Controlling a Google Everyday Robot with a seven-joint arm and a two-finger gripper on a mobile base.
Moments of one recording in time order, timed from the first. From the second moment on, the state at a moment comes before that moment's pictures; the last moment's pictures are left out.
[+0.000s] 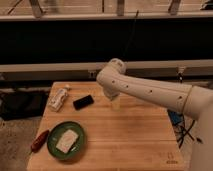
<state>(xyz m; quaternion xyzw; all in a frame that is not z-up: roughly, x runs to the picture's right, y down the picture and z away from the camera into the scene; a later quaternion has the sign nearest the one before) 0.035 0.056 0.796 -0.22 -0.04 -0.20 0.96</state>
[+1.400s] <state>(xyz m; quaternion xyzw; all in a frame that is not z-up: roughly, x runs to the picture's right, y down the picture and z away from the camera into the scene) 0.017 0.045 0.831 -0.19 -0.07 -0.23 0.95</state>
